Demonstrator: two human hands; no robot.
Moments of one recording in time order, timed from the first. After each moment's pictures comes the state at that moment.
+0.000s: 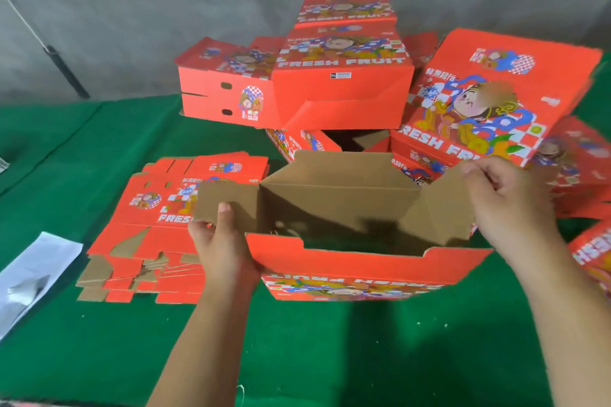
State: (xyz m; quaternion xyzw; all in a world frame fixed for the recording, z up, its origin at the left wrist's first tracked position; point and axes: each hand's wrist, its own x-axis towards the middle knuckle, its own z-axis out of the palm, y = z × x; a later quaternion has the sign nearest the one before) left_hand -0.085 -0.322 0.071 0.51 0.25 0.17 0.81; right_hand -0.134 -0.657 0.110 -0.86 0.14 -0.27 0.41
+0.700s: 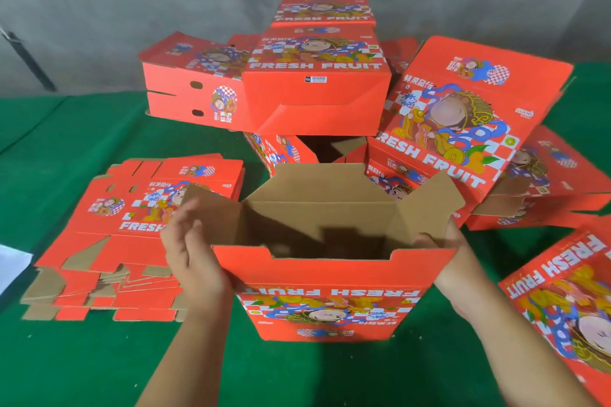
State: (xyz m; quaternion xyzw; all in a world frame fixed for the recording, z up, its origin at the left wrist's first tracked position) left_hand -0.069 -0.331 0.032 0.66 0.07 0.34 0.67; right_hand -0.139 -0.654 0.031 -0.77 0.16 -0.08 0.62
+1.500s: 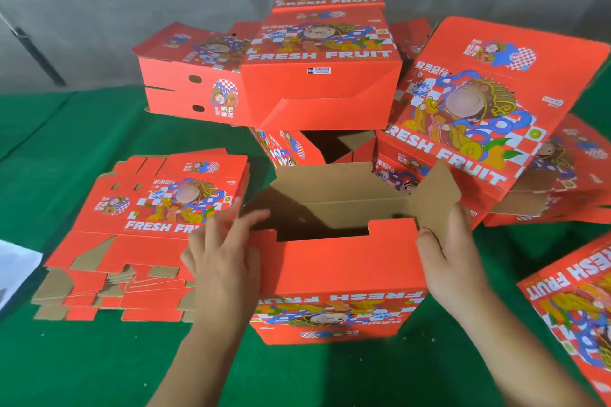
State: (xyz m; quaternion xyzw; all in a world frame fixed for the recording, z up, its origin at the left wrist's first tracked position) left_hand -0.091 -0.347 0.049 0.94 -0.06 0.25 0.23; right_hand -0.126 -0.640 0.032 -0.82 0.10 -0.18 0.54
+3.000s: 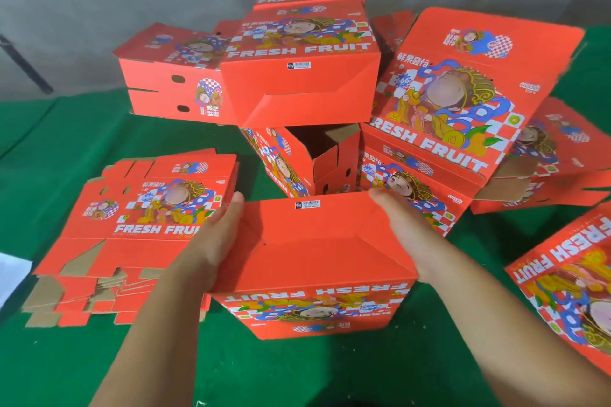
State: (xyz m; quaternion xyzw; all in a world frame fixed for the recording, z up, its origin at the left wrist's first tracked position) left_hand -0.029 -0.344 0.059 0.79 0.18 -0.16 0.57; right_hand -0.069 -0.627 0.053 -0.70 0.29 0.09 0.65
